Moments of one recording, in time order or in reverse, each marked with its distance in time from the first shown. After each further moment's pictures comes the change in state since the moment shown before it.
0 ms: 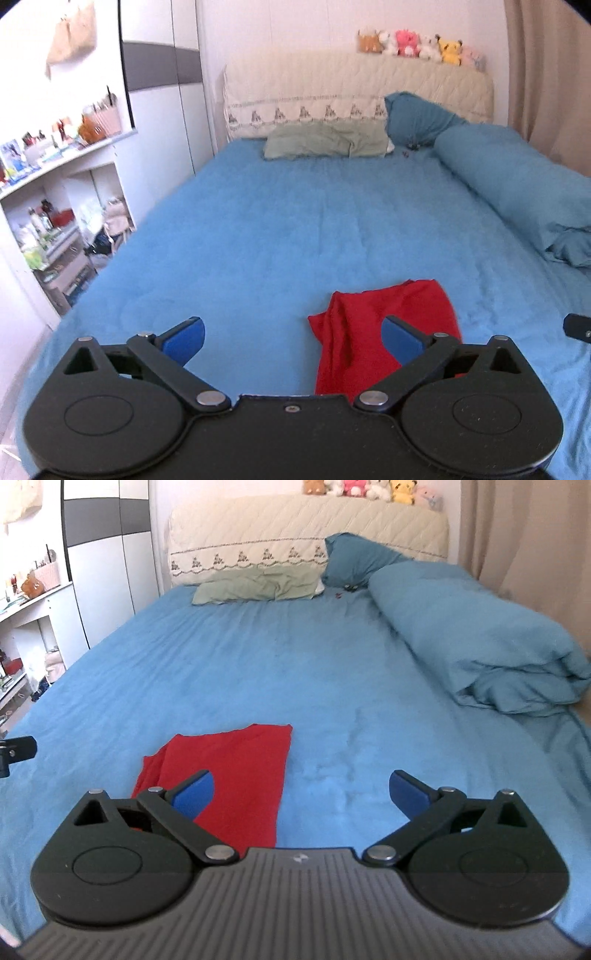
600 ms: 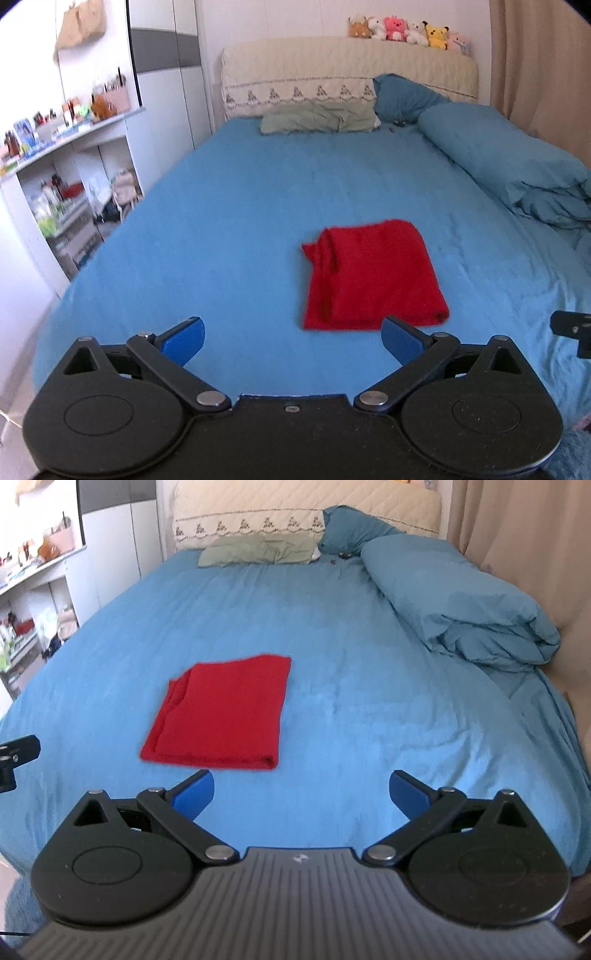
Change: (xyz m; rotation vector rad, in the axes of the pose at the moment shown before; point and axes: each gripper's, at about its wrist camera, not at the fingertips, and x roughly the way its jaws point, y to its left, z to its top) left arm -0.083 0.002 -0.086 0.001 0.087 -0.024; right arm -0.123 0.016 -0.081 -0.034 0.120 -0.028
